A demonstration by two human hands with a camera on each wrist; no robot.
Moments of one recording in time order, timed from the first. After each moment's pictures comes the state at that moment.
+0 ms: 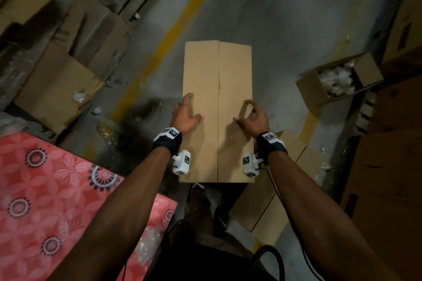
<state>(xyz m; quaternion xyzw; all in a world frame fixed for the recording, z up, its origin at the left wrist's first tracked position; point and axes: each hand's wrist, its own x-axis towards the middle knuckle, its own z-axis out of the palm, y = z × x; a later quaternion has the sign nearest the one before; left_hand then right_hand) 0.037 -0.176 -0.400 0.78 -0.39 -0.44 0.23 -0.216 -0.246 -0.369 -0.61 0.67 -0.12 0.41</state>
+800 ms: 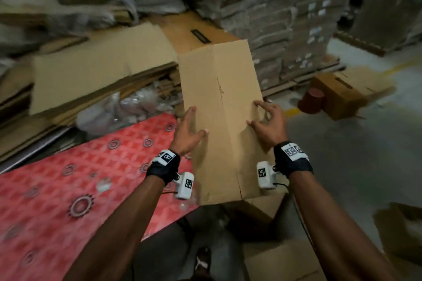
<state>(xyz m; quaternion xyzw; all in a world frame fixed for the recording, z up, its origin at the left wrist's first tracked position) 0.007 0.155 -0.110 0.82 -0.29 -0.12 0.48 -0.146 -0.075 -0.086 -0.83 0.30 -0.26 0.40</state>
